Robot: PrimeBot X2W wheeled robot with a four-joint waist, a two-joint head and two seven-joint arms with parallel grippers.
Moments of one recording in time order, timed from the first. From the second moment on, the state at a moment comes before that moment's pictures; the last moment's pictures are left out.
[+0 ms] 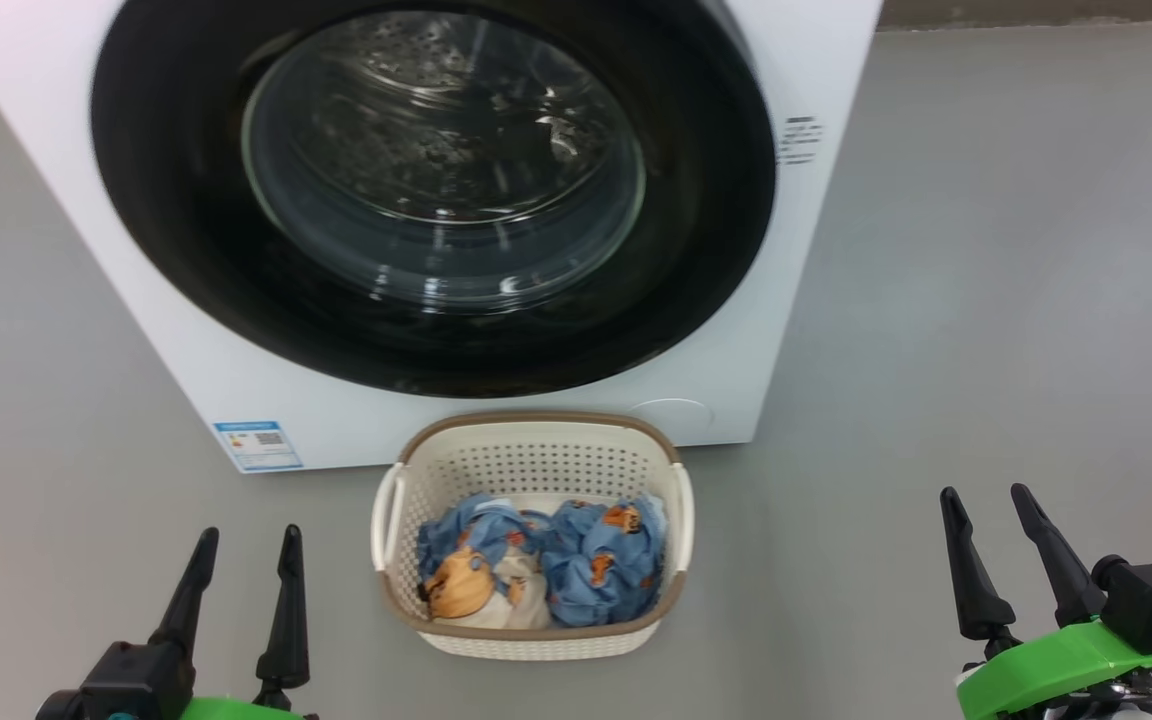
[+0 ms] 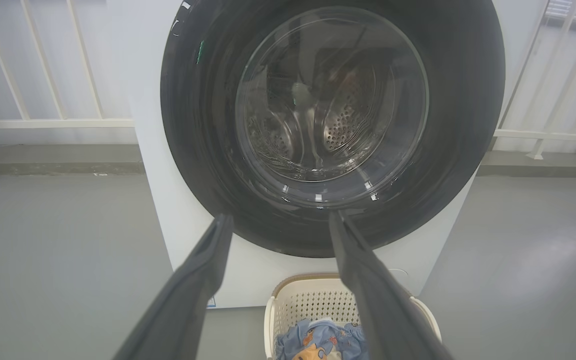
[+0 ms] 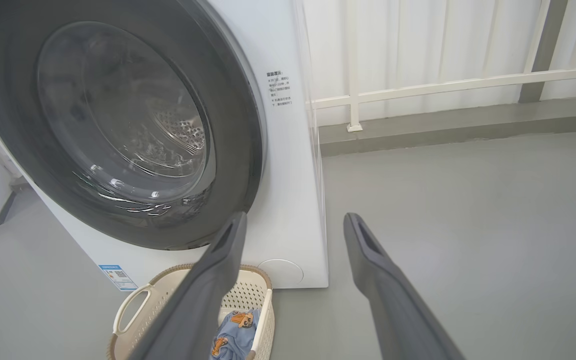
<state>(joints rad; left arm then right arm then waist) -0.06 0.07 -0.02 0.25 -0.19 -0.13 -0.25 -0.03 -0.15 0.04 0.27 0.36 0.13 -0.25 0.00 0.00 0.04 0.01</state>
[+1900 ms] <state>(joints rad) -0.12 0.04 -0.07 0.24 -0.29 -0.13 -0.25 -0.44 -0.16 0.04 0.26 1.05 0.12 -0.25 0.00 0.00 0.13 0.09</state>
